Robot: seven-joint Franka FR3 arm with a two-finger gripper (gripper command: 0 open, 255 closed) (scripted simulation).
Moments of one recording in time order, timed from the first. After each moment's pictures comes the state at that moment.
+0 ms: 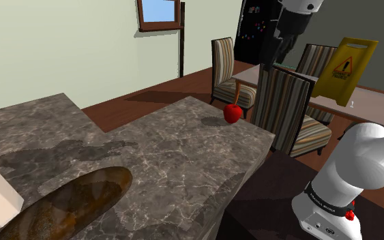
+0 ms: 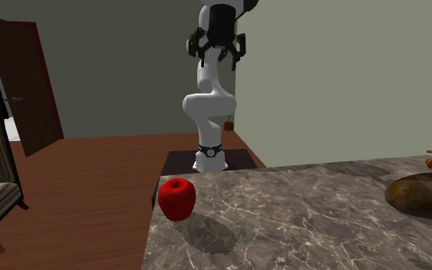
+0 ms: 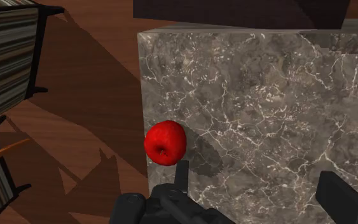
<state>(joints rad) 0.02 -0.82 0.06 -2.26 -0.06 1.59 0.02</state>
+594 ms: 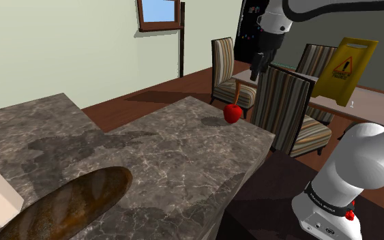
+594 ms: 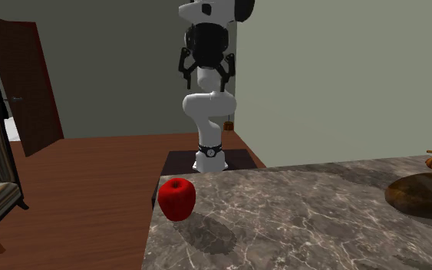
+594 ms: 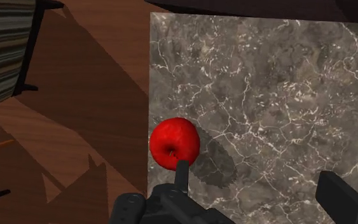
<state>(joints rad) 0.02 -0.64 -0.03 -2.29 -0.10 1.74 -0.09</state>
